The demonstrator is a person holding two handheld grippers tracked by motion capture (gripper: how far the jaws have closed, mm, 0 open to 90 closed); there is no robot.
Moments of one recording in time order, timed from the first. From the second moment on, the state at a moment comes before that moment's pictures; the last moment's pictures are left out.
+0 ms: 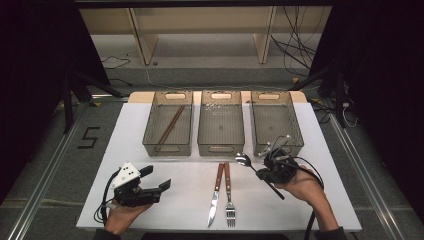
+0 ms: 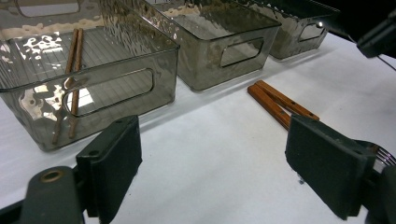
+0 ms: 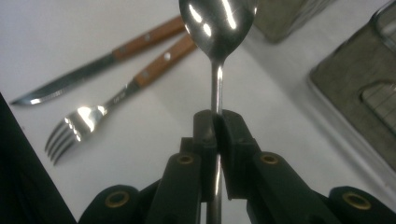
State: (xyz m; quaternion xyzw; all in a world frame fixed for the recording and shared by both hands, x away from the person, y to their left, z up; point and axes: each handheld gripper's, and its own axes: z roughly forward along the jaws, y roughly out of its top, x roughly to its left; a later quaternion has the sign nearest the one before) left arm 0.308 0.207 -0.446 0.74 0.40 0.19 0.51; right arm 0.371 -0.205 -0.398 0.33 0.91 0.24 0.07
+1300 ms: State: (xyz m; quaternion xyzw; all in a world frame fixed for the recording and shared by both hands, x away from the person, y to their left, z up) left arm 0.307 0.207 -0.445 0.73 0.40 0.19 0.52; right arm 0.483 -0.148 -0.339 0.39 0.84 0.37 0.10
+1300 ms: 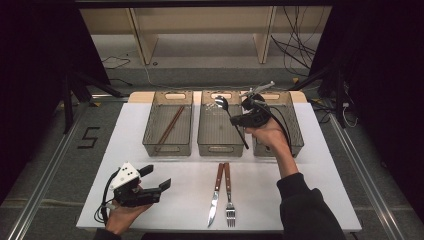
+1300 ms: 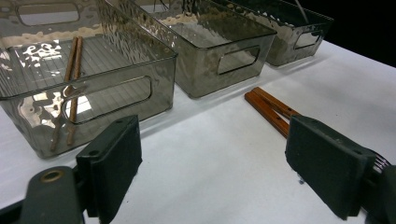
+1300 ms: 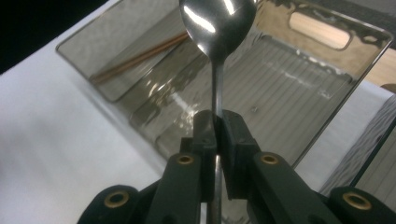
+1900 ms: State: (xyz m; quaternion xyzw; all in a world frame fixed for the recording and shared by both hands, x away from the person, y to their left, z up) left arm 0.307 0.207 -0.444 0.73 0.40 0.19 0.53; right arm 0.520 -0.138 -0.348 0.44 0.81 0.37 0.11
